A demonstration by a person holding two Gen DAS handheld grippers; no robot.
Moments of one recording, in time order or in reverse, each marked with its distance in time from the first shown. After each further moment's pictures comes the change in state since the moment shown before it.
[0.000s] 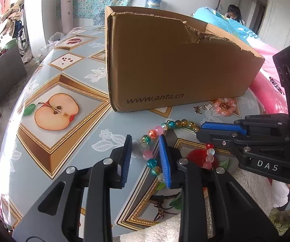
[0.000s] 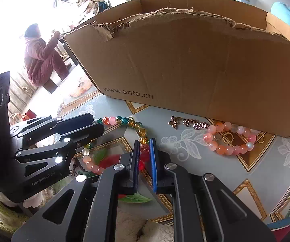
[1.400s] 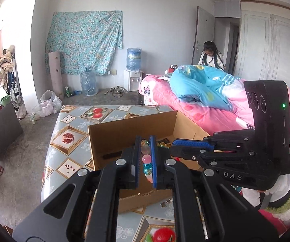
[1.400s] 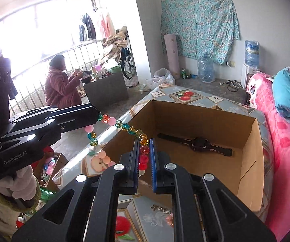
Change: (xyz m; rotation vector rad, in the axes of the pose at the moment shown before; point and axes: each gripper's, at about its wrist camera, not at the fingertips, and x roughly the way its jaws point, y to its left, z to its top) left arm -0.116 -0.048 0.148 0.147 -0.333 -0.058; right arm -0.118 -0.018 0.121 -0.120 -0.313 0.099
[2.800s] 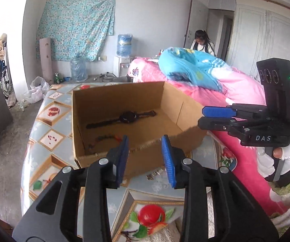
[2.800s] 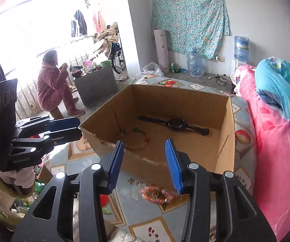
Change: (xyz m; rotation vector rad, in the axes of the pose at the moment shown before) left arm -0.005 -0.024 -0.080 -0.016 0.092 -0.079; right arm -0.048 -0.025 -0.078 0.010 0.008 -0.103
